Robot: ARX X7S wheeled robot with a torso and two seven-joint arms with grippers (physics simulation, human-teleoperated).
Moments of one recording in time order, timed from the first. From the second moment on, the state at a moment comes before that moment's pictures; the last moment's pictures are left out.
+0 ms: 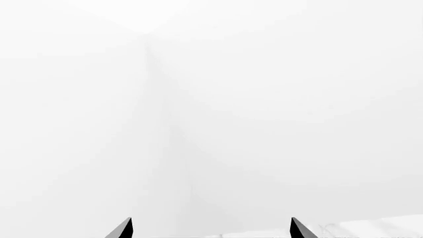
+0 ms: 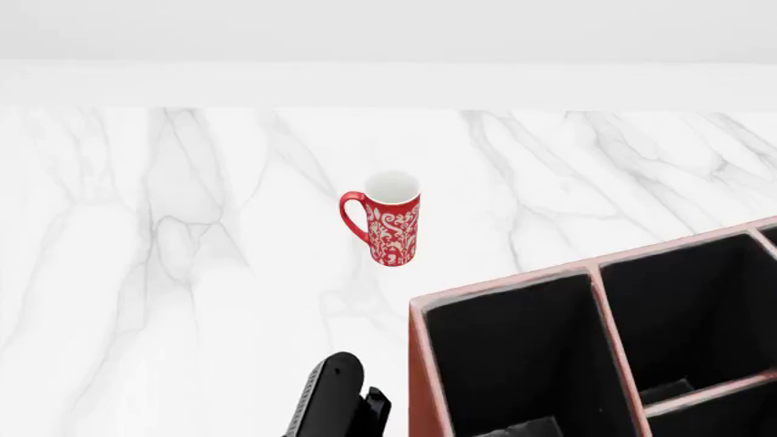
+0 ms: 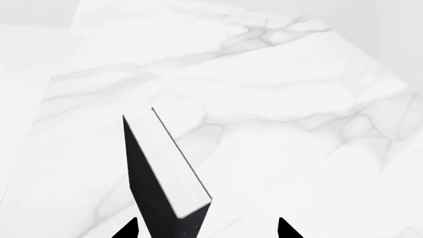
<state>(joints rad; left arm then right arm) 0.33 0.00 -0.32 1.05 0.29 -0.30 -0.02 0.87 0.67 -1.17 -0.29 0.73 0.41 -0.29</state>
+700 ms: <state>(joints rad) 0.29 0.00 -0.30 1.05 0.32 -0.35 0.00 0.87 0.59 -1.22 -0.19 0.69 0.40 -0.34</state>
